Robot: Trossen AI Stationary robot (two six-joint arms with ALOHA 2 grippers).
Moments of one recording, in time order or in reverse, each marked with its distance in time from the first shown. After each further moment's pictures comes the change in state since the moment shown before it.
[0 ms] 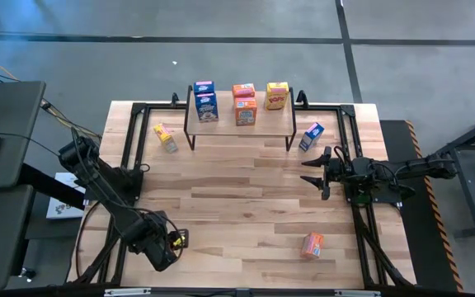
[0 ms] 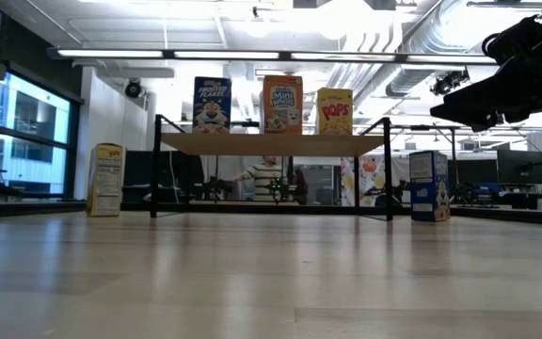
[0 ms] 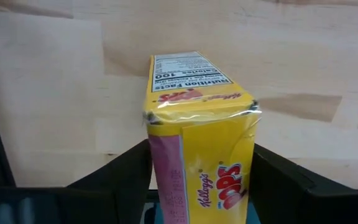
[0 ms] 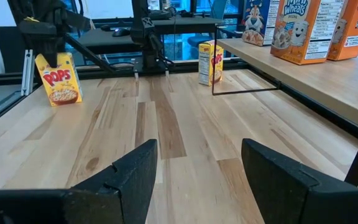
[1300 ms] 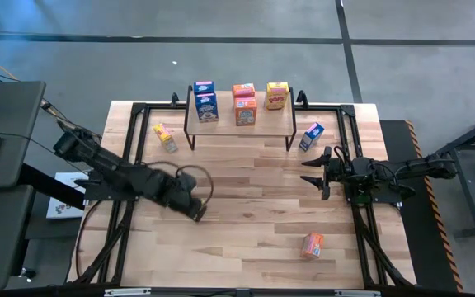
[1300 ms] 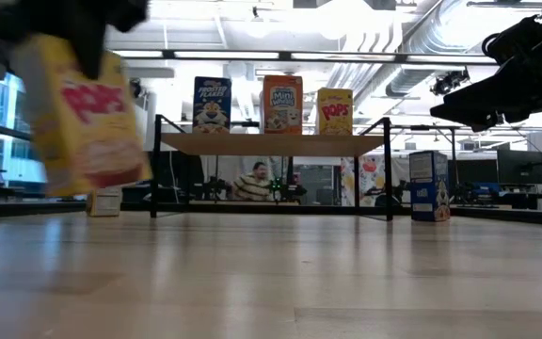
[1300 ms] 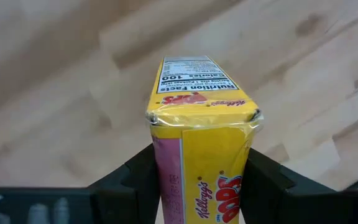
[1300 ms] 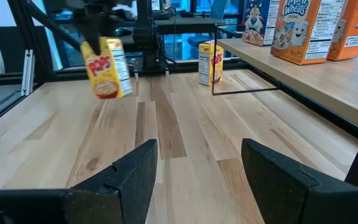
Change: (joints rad) left arm 0.427 -0.127 0.000 -0.061 -0.111 1.045; right arm 0.000 0.000 0.000 0.000 0.000 0.000
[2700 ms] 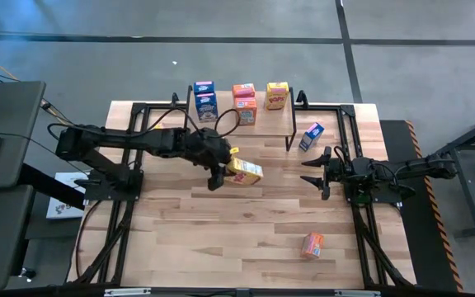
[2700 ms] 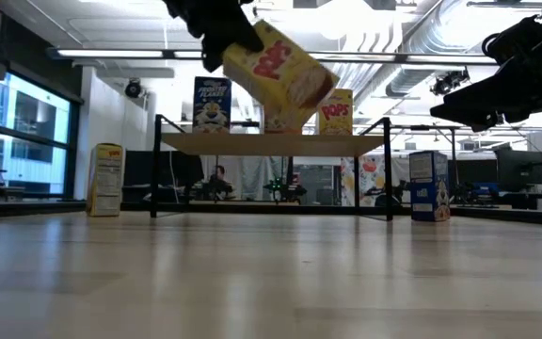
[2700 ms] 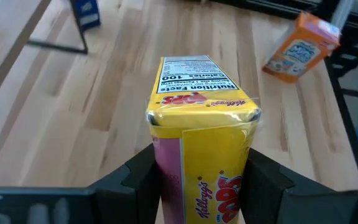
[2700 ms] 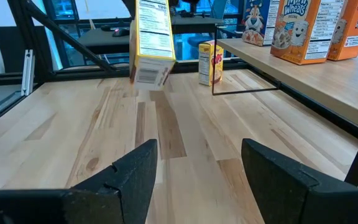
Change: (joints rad) left arm 0.457 -0.004 0.000 0.625 0.236 1.297; right arm 0.000 0.000 0.000 0.000 0.000 0.000
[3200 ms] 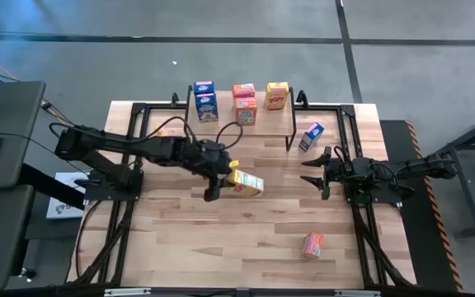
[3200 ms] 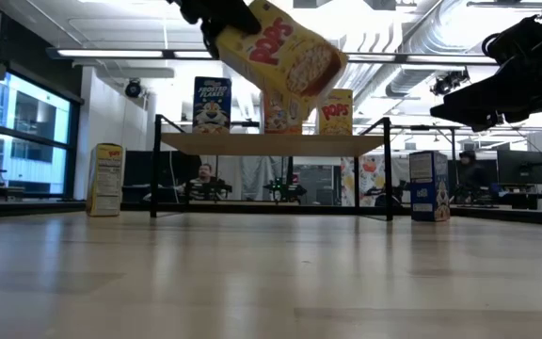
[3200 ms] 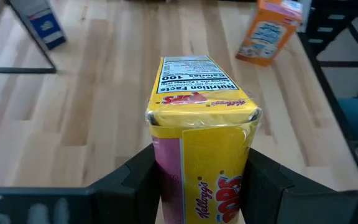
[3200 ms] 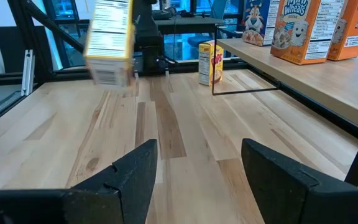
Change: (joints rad) left arm -0.103 0.000 0.000 0.013 -0.023 0.085; right arm 0.000 0.000 0.000 0.000 0.000 0.000
